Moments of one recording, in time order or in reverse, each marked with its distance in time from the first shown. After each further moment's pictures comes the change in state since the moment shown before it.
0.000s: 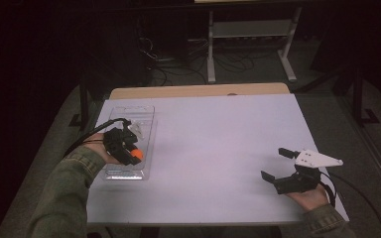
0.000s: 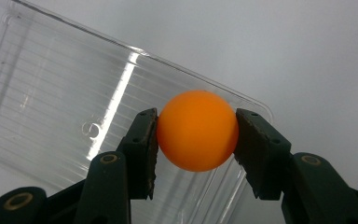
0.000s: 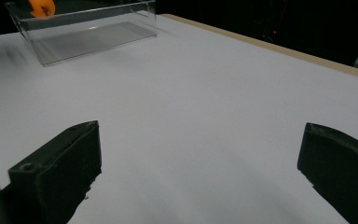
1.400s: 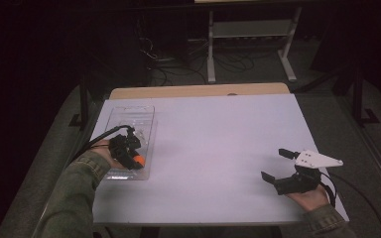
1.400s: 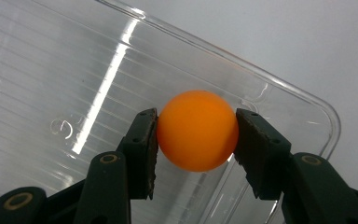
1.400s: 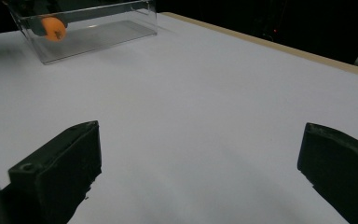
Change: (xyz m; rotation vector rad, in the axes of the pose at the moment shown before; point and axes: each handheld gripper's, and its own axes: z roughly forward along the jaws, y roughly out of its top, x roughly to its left) left arm 0.009 -0.010 0.039 0.042 -0.039 -0.040; right arm 0.001 -0.001 -0.001 0.007 0.001 0.001
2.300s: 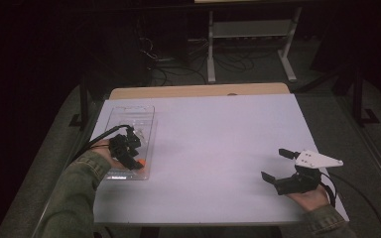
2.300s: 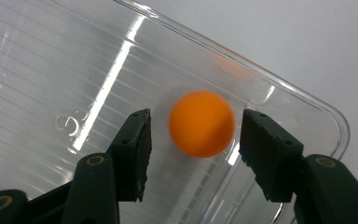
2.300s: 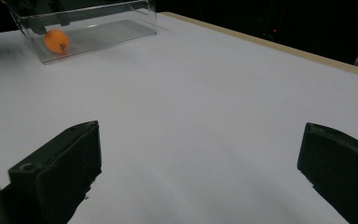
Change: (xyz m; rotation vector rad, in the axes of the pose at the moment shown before) left arm 0.001 0.000 -0.002 -0.011 0.026 -0.055; right arm 0.000 0.000 0.000 0.002 -0.001 -0.002
